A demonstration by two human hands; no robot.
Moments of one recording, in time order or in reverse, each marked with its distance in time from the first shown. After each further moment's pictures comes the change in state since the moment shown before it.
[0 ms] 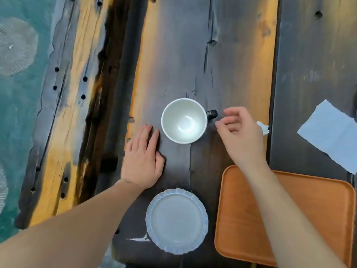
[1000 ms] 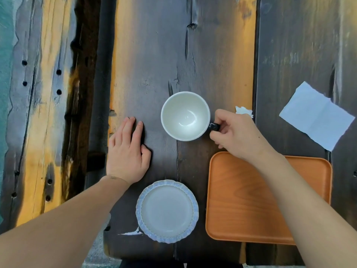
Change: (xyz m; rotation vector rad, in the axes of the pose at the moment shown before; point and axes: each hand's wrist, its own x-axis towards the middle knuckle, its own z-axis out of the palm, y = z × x) left_hand 0.003 -0.005 0.014 -0.022 0.136 0.023; right_hand -0.001 0.014 -0.035 -0.386 -0.341 -0.116
